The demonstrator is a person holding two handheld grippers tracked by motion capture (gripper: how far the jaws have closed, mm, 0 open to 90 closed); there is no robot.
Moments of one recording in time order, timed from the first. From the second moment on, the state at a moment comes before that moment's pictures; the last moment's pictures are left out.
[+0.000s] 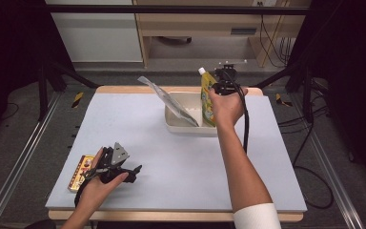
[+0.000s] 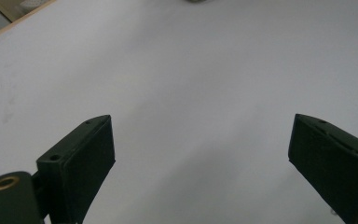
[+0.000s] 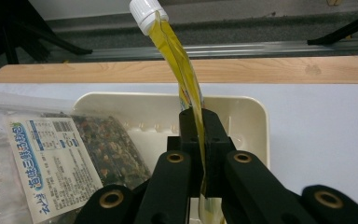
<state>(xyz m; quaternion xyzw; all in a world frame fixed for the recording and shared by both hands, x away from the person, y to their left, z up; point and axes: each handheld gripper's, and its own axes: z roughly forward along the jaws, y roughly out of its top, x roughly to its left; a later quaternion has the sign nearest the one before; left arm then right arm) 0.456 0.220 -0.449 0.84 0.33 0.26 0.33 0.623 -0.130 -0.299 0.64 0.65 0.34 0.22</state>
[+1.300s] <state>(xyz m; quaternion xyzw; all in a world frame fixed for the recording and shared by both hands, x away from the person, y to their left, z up) 0.457 0.221 -0.448 0.85 0.32 0.27 0.32 0.562 -0.148 -0.325 0.53 0.69 0.42 0.27</state>
